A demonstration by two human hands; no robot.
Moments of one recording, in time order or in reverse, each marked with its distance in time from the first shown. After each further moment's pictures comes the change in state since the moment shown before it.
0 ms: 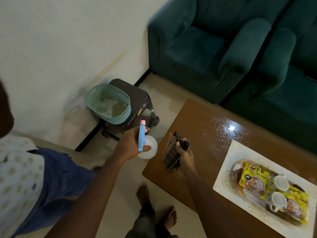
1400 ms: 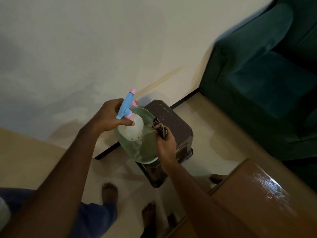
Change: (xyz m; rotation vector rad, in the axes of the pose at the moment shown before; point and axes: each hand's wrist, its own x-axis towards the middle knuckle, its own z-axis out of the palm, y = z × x) left_hand 0.217 -0.133 -0.215 -0.016 0.316 -0.161; right_hand 0.175 -0.037 0.318 -0.639 -0.305 -0.365
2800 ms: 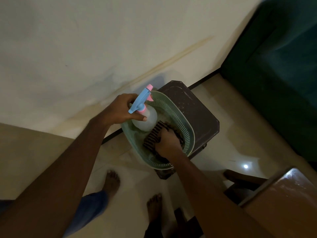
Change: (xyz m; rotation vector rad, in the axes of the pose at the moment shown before) left_hand 0.073 -0.135 0.053 -0.122 -0.164 0.023; right_hand 0.093 0.082 0.069 -1.003 -0.442 -0.072
